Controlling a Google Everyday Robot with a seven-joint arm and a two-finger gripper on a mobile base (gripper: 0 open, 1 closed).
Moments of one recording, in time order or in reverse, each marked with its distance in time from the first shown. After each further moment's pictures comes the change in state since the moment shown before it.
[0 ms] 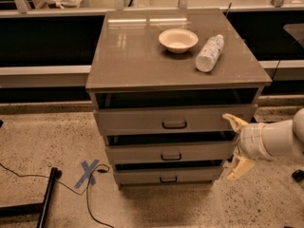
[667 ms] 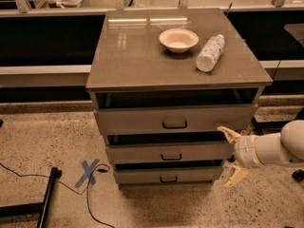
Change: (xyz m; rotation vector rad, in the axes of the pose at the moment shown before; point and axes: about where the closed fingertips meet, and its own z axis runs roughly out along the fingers) arm 0.050 0.019 0.052 -0.046 -0.047 -0.014
